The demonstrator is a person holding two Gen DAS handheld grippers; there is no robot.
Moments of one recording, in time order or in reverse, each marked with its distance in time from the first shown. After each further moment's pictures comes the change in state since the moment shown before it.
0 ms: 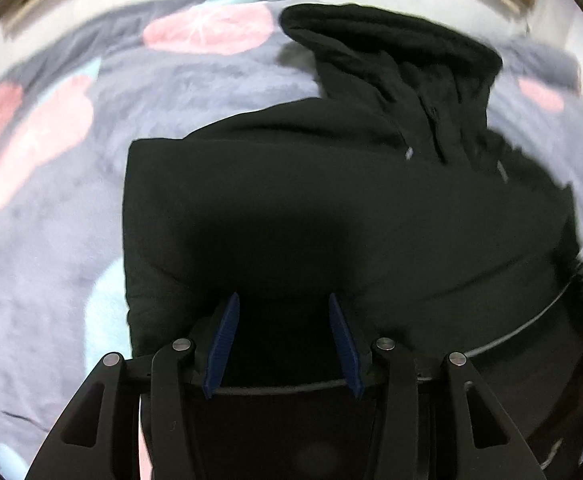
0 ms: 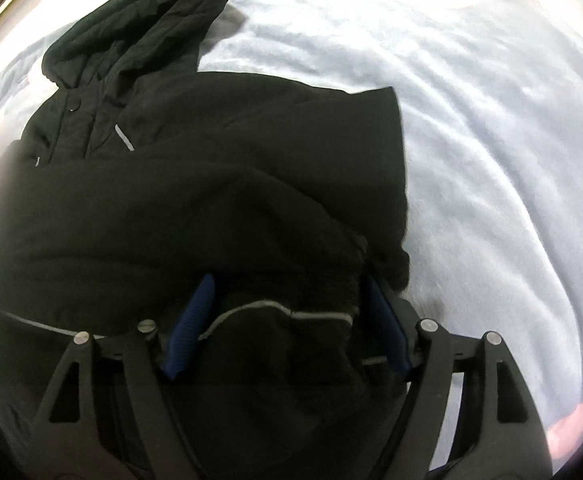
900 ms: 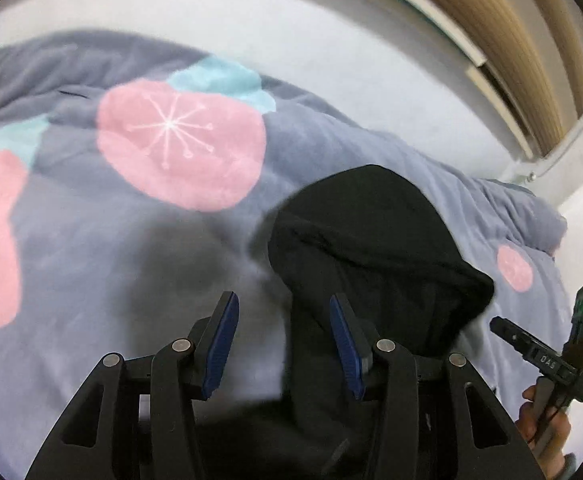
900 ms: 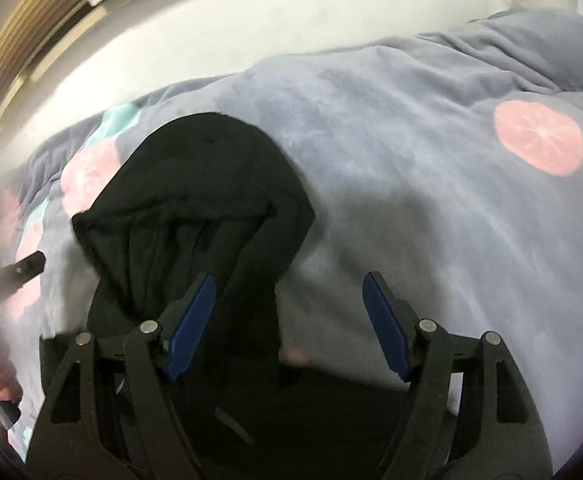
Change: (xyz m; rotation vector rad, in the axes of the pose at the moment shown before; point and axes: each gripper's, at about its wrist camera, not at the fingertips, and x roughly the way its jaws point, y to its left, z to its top) left arm 0.039 0.056 0.218 -0.269 -0.112 -0.289; right arm 0.012 0.046 0.206 0.001 -0.099 0.212
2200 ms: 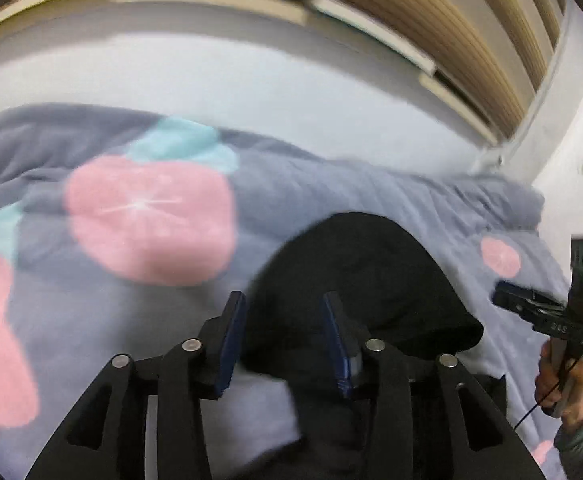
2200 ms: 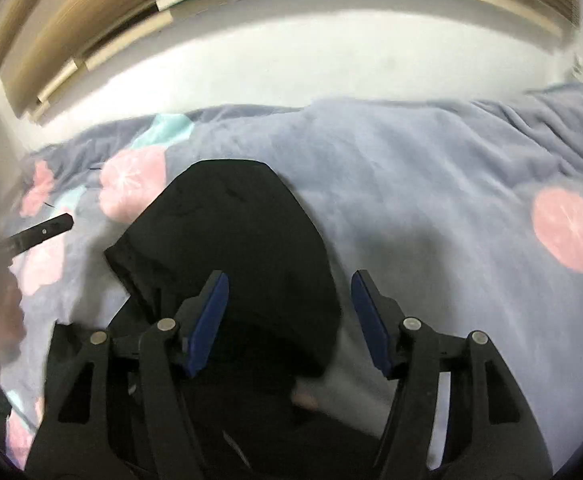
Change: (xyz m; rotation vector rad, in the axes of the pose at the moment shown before) left arm -0.004 -0.025 0.022 0.219 -0.094 -0.083; right arm -0.023 0.051 0.013 -0.203 -0.076 0.090
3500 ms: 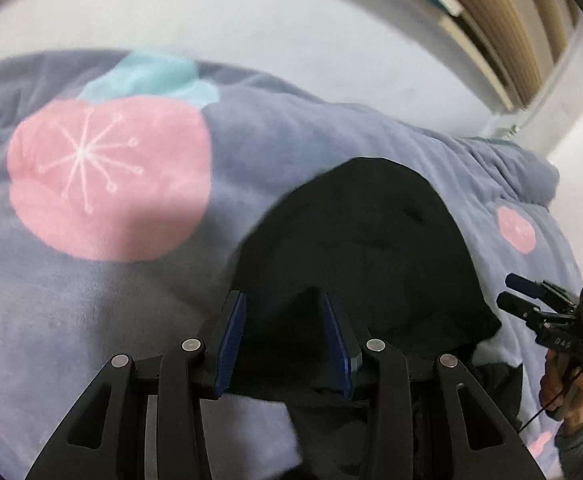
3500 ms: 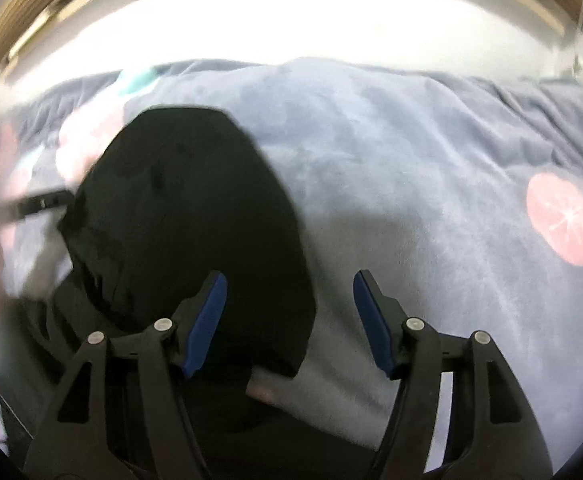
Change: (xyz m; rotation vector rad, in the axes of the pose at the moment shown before) left arm 0.079 0.019 -0.009 -0.043 0.133 -0.032; right arm 0.006 0.013 -0.042 -0.008 0.084 -0.085
